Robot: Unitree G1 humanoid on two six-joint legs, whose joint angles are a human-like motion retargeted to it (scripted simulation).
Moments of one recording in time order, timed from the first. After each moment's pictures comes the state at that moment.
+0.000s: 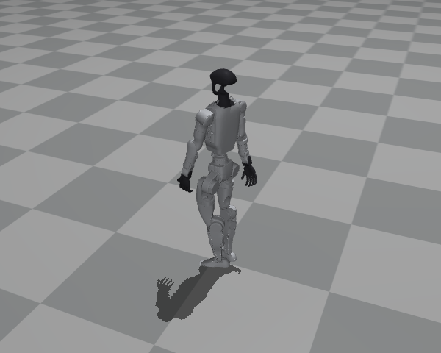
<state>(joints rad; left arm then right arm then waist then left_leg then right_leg) -0.22 0.07 0.24 1.51 0.03 0.06 -0.15 0.05 -0.15 0.04 1.70 -0.14 0.18 0.09 -0.14 0.06 -0.08 0.02 -0.03 0.46 -0.03 -0.02 0.10 -0.01 0.06 -0.24 0.02 -0.08 -0.08</state>
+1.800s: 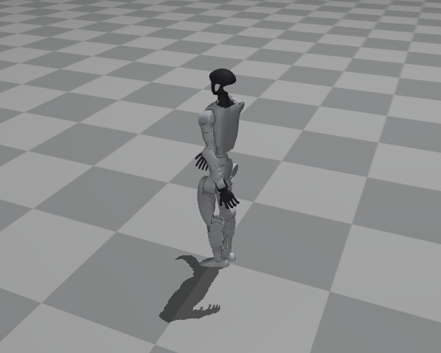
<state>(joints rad) 0.34 0.14 0.52 1.70 0.01 0.15 -0.13 -0.26 -0.05 0.20 1.23 -0.24 0.01 0.20 -0.17 0.03 -0.08 0.00 -0.04 0.39 -0.03 -0.01 0.10 0.00 0.04 -0.31 0.02 -0.09 -0.08</state>
